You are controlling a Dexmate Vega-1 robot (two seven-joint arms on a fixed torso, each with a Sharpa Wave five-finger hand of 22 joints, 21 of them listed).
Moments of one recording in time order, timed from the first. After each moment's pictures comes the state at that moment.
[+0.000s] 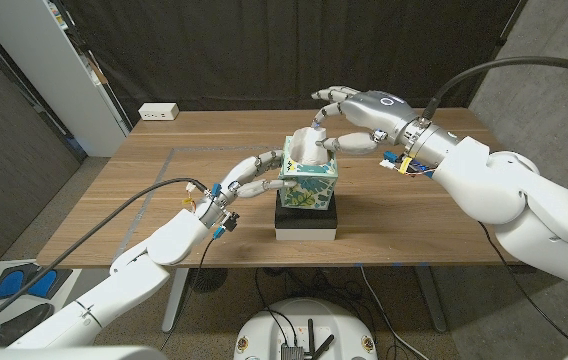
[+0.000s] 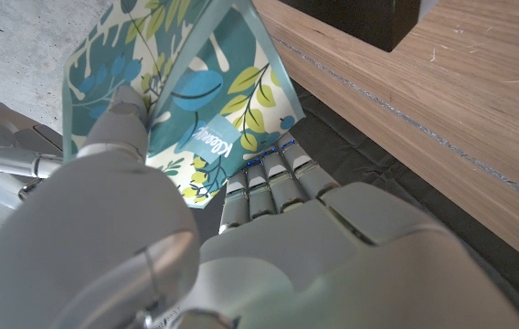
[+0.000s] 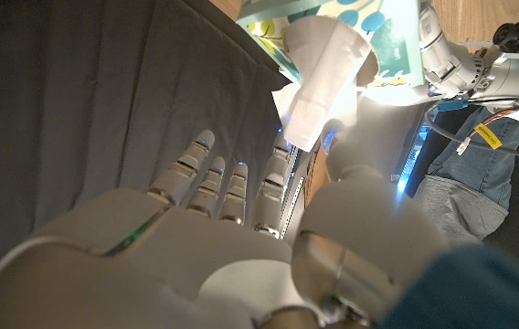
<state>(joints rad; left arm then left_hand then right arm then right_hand) 1.22 0.78 0.35 -1.92 -0.12 -0.43 0.06 0.81 0.04 0.36 -0.17 0.24 0.37 0.08 0.22 0.20 0.29 -0.01 0.30 0.29 0.33 -0.04 0.24 0.20 0.32 -0.03 0.31 0.20 -1.24 -0.97 -0.10 -2.58 -0.63 -0.13 0.18 0.75 0.02 0.47 -0.19 0.30 0.66 -0.06 0.39 0.28 0.19 -0.03 0.20 0.20 0.08 0.03 0.21 0.36 0.31 0.02 0.19 0.17</state>
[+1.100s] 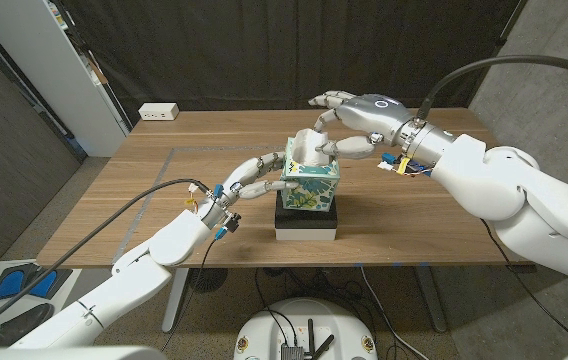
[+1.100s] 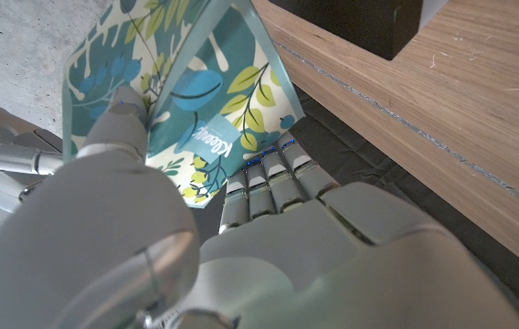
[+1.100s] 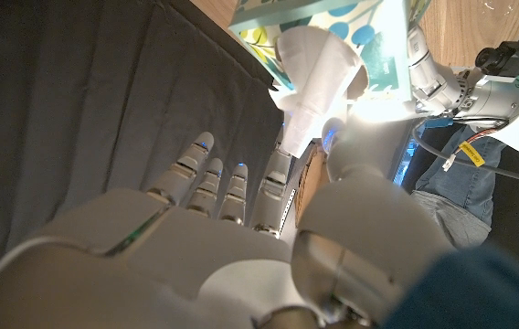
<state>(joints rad) 1.22 0.77 0.36 -1.92 -0.11 -0.42 0.07 0.81 0.04 0.35 -0.17 0.24 0.37 0.08 0.22 0.20 0.29 -0.01 0.30 0.29 0.33 -0.04 0.24 0.20 0.32 -0.03 0.31 0.20 -1.20 -0.99 -0.13 -2.58 -0.64 -0.12 0.24 0.77 0.01 0.46 -0.18 0.30 0.71 -0.06 0.44 0.32 0.17 -0.03 0.19 0.20 0.04 0.04 0.22 0.36 0.29 0.04 0.19 0.17</state>
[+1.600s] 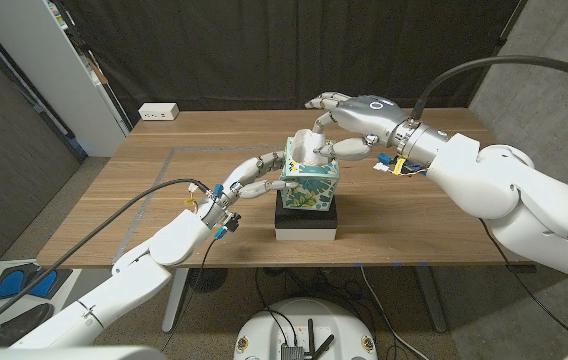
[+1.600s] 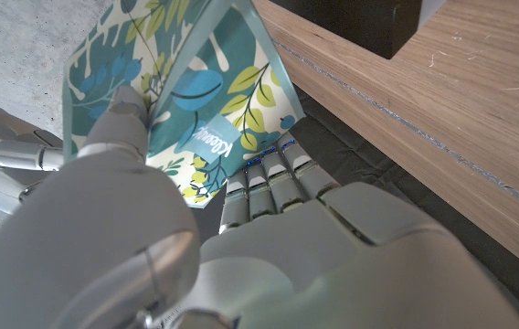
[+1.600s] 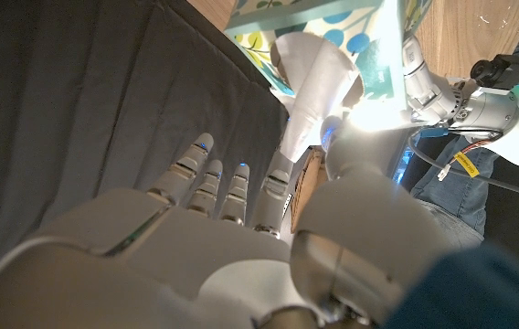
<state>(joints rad) 1.22 0.77 0.36 -1.92 -0.12 -0.42 0.07 0.81 0.04 0.35 -0.17 0.24 0.37 0.08 0.22 0.20 0.29 -0.01 0.30 0.29 0.33 -0.04 0.24 0.20 0.32 -0.03 0.31 0.20 -1.17 -0.99 -0.18 -2.58 -0.68 -0.14 0.25 0.80 0.01 0.46 -0.18 0.30 0.81 -0.10 0.51 0.35 0.22 -0.07 0.21 0.21 0.05 0.02 0.24 0.37 0.31 0.03 0.20 0.17</state>
